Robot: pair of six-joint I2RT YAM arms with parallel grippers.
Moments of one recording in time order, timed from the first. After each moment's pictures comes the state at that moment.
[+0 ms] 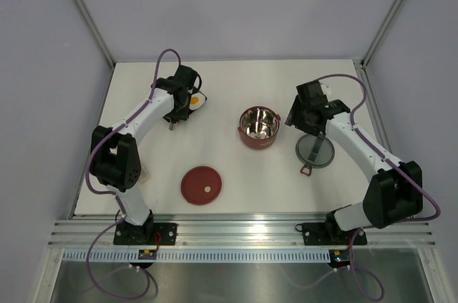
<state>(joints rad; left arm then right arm) -0.37 1.77 1.49 -0.89 -0.35 -0.16 0.37 1.45 1.20 -0.72 0.23 0.66</state>
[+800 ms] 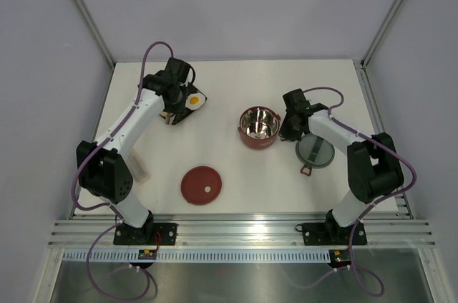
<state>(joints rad) -0.37 1.65 1.54 -0.94 -0.31 -0.16 0.36 1.62 1.09 -0.57 0.08 0.74</state>
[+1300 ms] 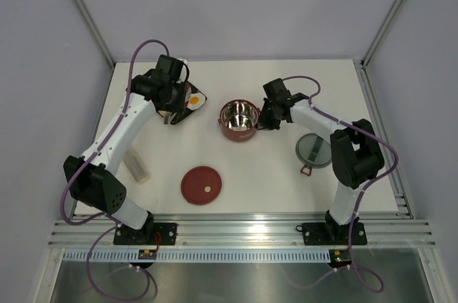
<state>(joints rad) -0.37 1.55 1.56 -0.98 -0.20 -0.16 0.47 1.82 1.31 -0.51 -0.03 0.77</state>
